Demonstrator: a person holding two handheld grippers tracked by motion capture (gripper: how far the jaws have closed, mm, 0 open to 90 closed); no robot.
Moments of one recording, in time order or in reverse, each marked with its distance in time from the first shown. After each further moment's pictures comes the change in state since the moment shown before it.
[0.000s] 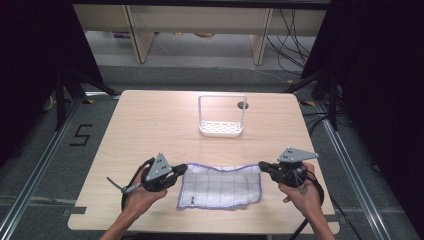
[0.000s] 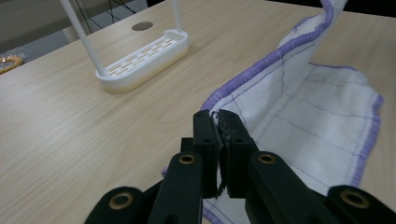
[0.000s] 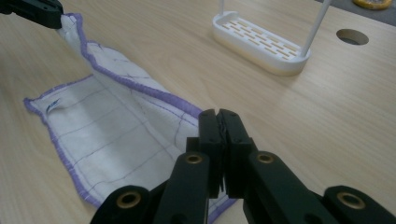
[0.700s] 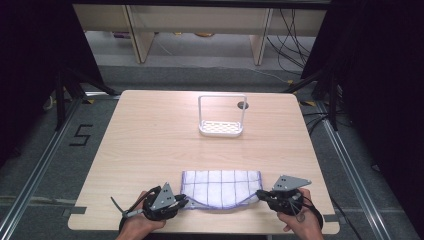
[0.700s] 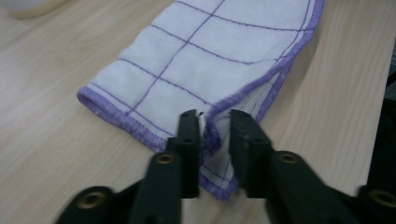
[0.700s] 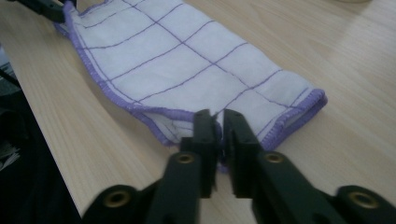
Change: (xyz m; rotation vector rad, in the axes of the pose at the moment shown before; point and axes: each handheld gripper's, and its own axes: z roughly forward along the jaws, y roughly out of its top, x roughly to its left) left arm -0.038 -0.051 -0.006 0.174 -0.105 0.041; right arm 0.035 -0.056 0.002 0.123 0.052 -0.013
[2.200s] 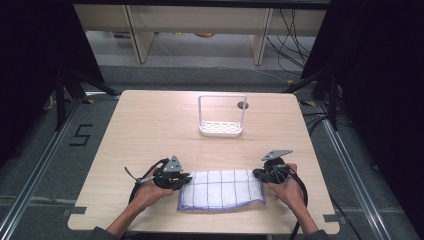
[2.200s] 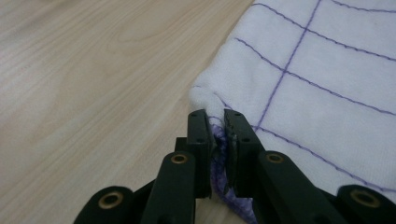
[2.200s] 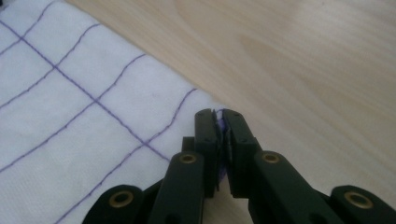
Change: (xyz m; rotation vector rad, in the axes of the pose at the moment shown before) left arm 0.067 0.026 0.050 0.084 -0.053 -0.089; right arm -0.063 0.036 0.062 0.141 -0.075 0.126
